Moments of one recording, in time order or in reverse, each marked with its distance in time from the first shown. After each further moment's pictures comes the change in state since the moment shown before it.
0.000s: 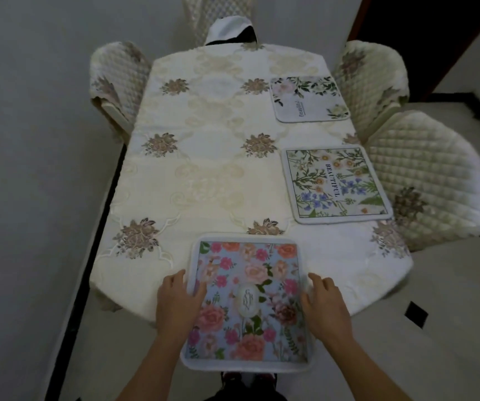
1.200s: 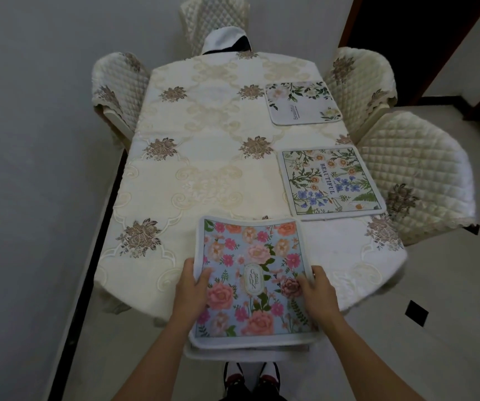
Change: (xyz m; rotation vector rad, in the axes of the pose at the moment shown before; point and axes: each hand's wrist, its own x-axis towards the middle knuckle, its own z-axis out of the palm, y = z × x) left_hand -0.004 0.015 0.002 -0.555 -0.102 0.075; right_hand -0.005 -0.019 -0.005 0.571 -0.018 0.159
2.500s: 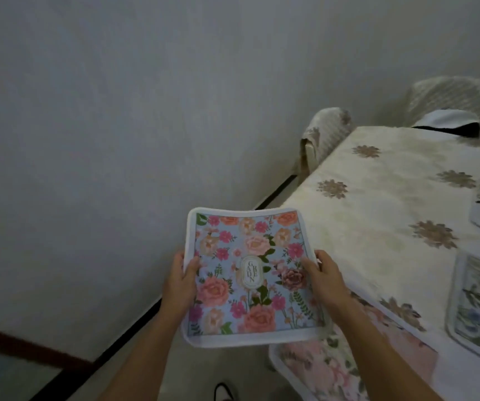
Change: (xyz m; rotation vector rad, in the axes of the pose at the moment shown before) left_hand -0.150 0.007 -0.186 -0.222 0.829 -0.157; right_hand -0.051 -0.200 0.120 0.057 -0.697 -0.476
